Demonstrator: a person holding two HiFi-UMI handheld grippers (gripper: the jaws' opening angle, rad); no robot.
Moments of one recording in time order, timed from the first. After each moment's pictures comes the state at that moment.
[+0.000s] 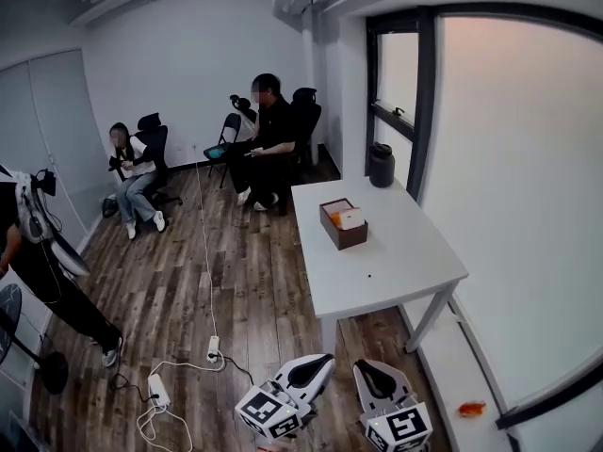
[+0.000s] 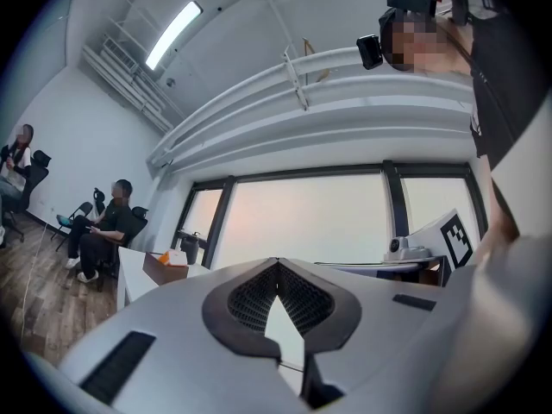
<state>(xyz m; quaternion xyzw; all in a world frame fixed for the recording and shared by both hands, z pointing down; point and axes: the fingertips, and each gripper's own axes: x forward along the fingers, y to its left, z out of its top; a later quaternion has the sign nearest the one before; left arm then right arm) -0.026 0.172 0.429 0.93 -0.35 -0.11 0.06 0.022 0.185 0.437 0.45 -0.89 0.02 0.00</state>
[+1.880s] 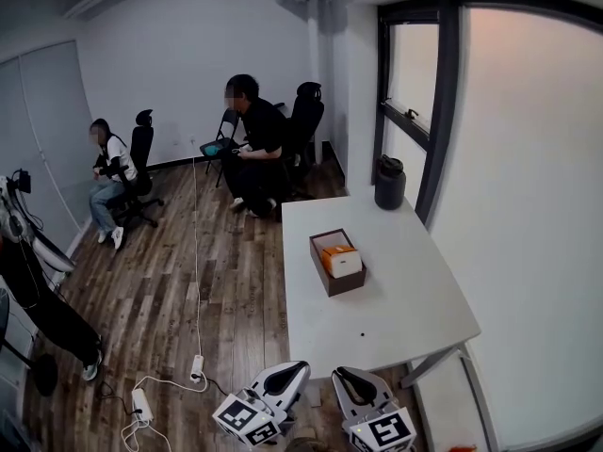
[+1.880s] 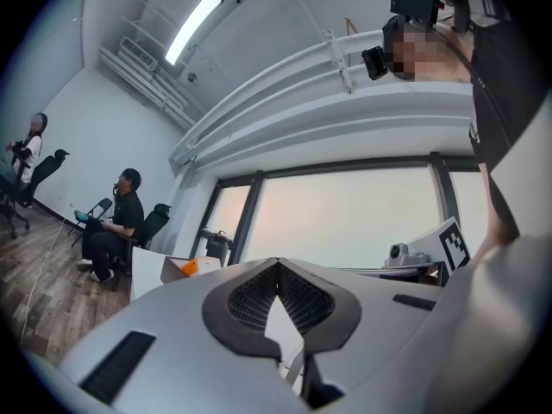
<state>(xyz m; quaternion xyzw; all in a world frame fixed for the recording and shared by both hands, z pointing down) -0.031 -0.063 0.442 0.90 -0.41 -0.11 0.09 0.026 -0.054 0.451 0.39 -0.92 0.04 0.01</state>
